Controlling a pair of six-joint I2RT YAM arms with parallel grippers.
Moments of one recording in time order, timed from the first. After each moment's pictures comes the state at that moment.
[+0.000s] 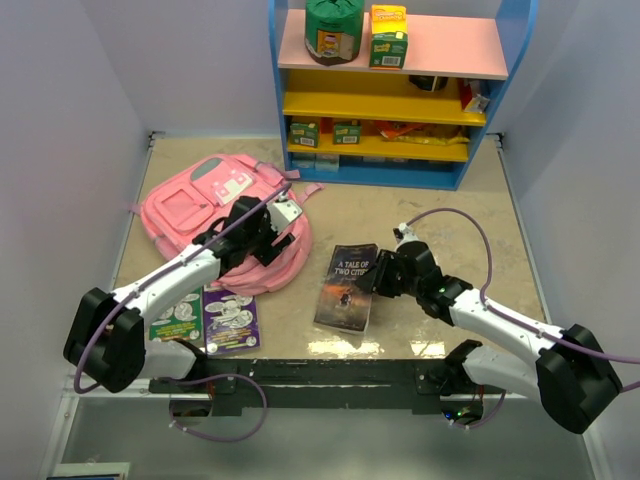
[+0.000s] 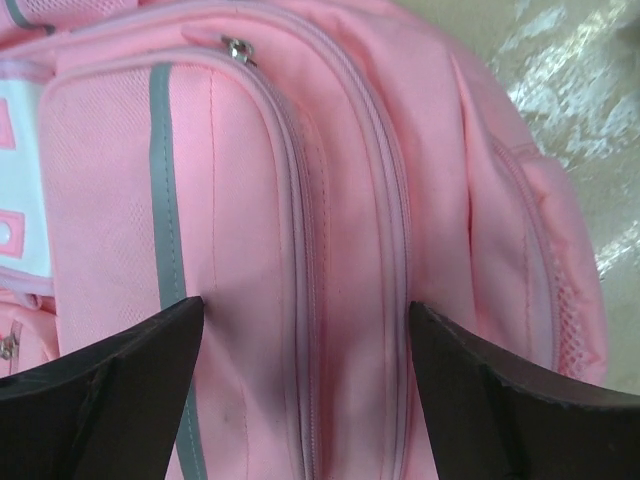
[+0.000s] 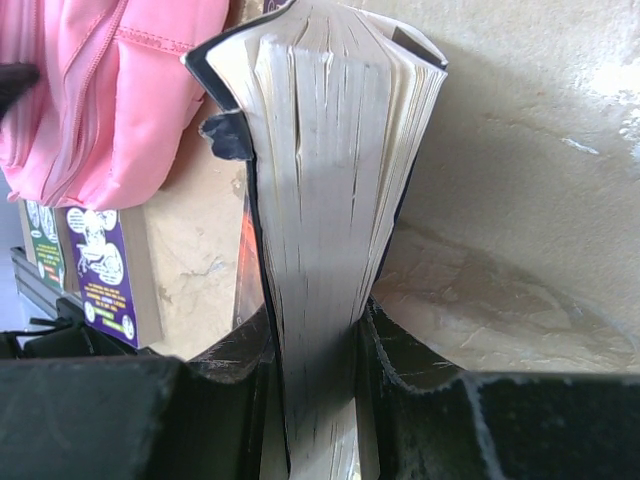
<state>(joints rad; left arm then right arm) -0.52 1.32 0.87 -0.28 -0.11 0.39 0.63 1.07 0.46 -0.05 -0.10 0.84</state>
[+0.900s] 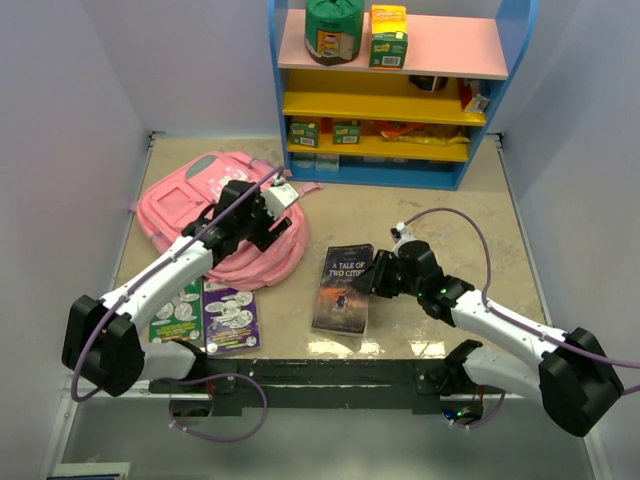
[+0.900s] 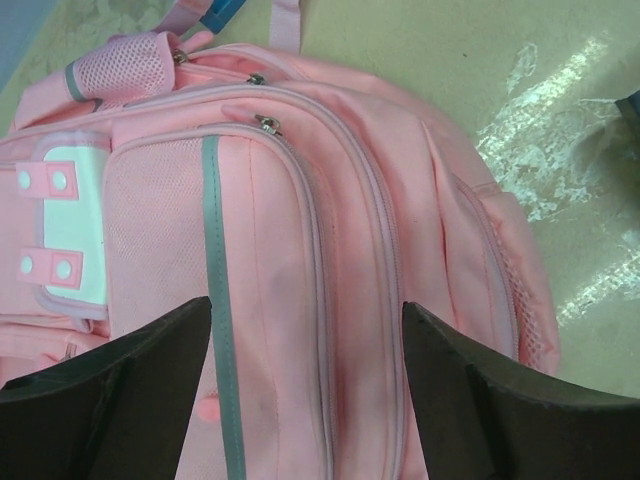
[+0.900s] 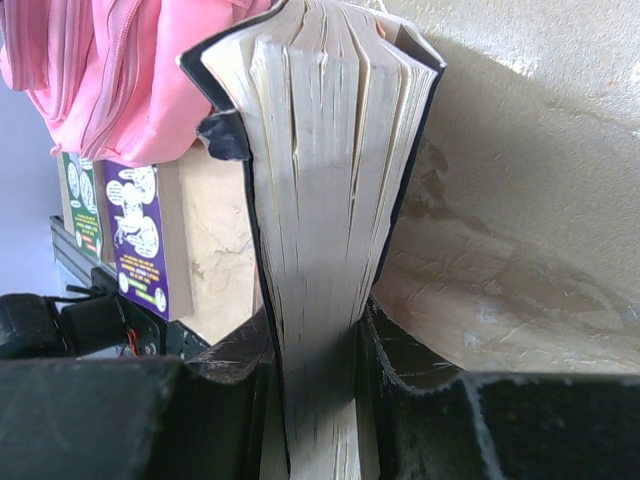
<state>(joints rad) -0.48 1.30 0.96 -0.33 -0.03 0.43 0.63 1.05 0.46 -0.03 -0.18 0.85</state>
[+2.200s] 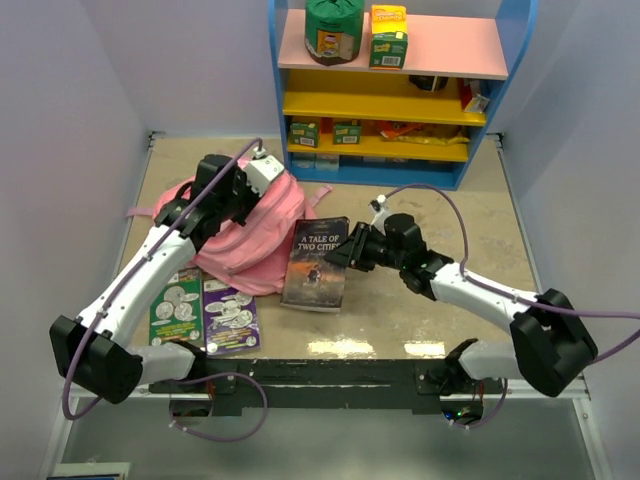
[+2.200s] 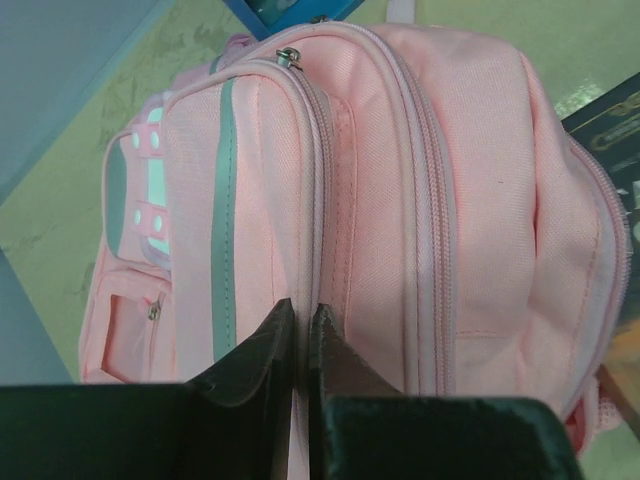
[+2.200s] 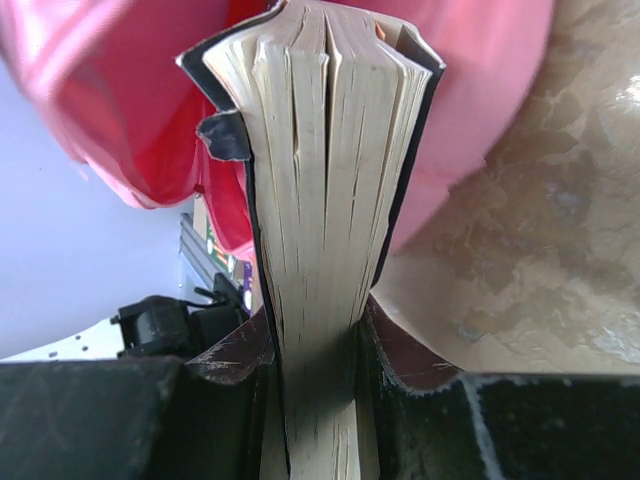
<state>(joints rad) -0.41 1.26 1.19 -0.56 -0.02 0.42 0.63 1.28 0.66 0.19 -0.34 0.94</state>
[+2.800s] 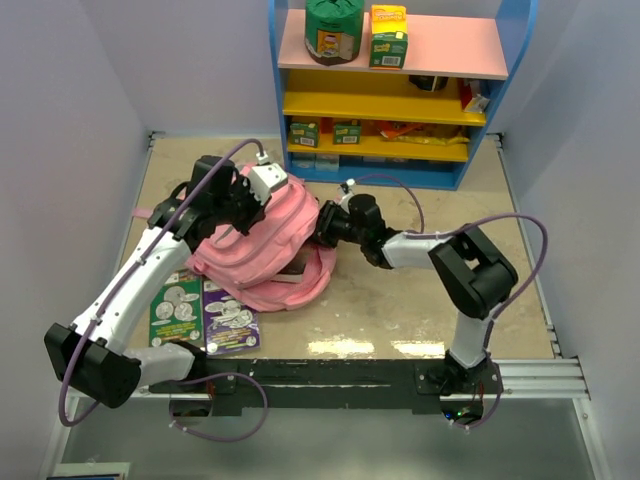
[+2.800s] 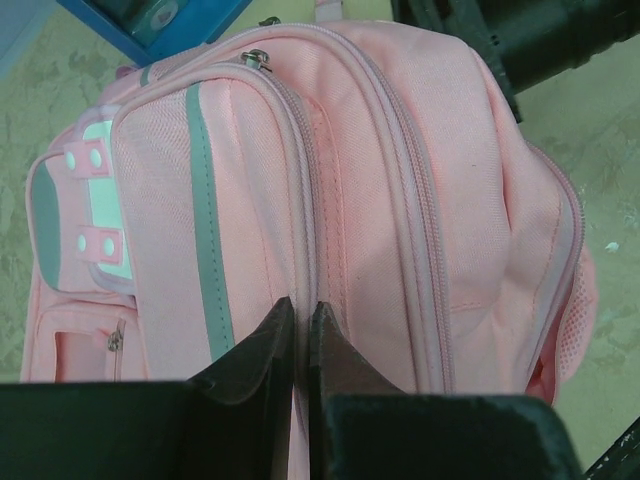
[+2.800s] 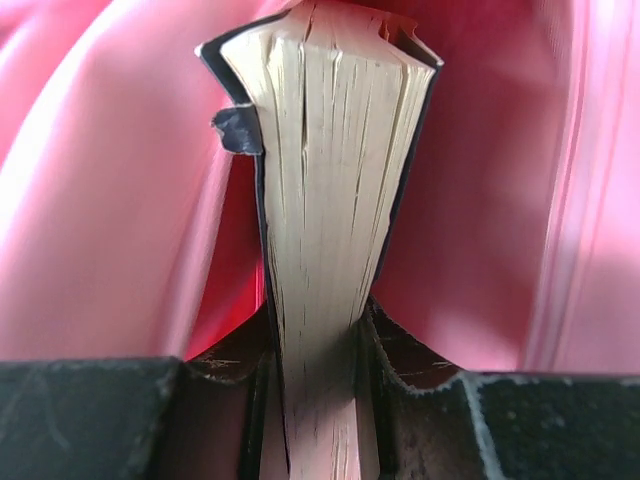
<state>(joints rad) -0.41 1.23 1.24 -0.70 0.23 0.40 0.64 1.83 0.92 0.56 -0.40 1.18</state>
